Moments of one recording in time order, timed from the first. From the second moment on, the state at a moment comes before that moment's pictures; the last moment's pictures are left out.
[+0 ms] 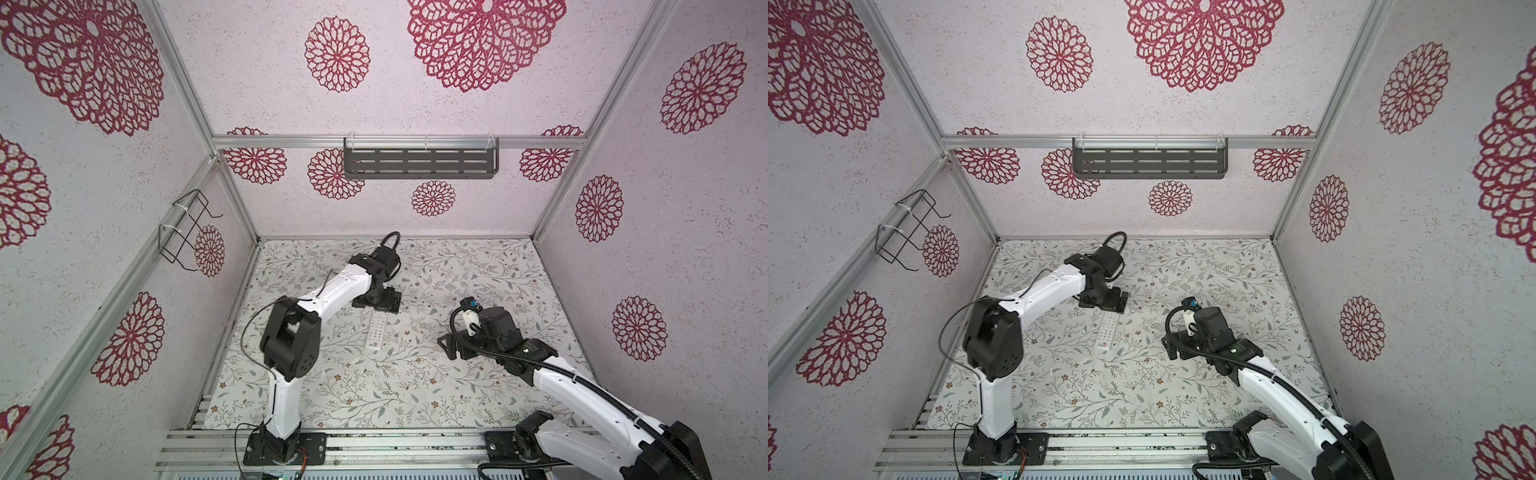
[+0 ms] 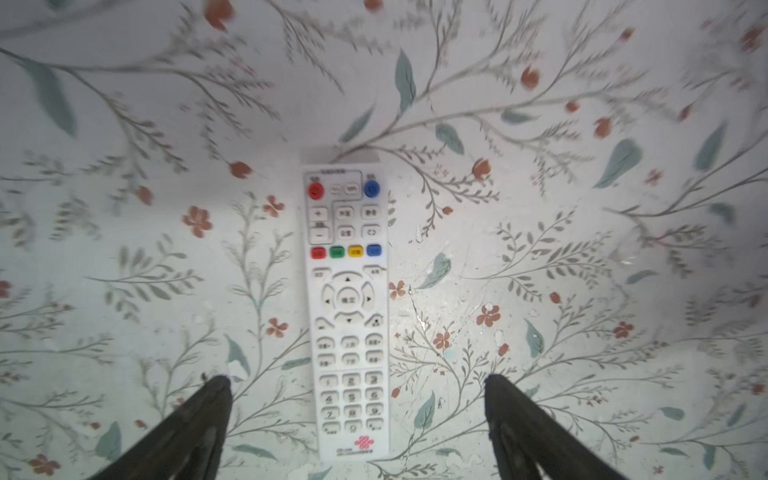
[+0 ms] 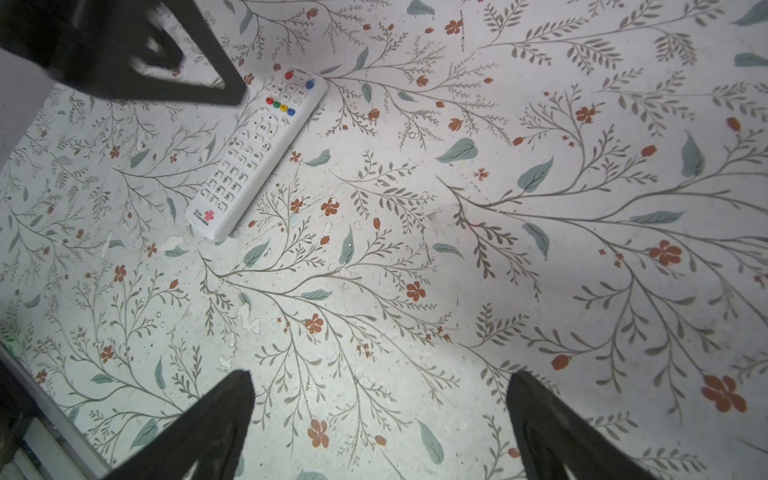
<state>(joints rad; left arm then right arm) -0.55 1.92 1.63 -0.95 -0.06 -0.36 0.55 1.02 0.62 -0.39 -0.11 0.26</state>
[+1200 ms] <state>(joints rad) 0.06 1.36 0.40 0.58 -0.34 -0.12 0.18 1.47 0.20 1.03 0.36 -0.18</state>
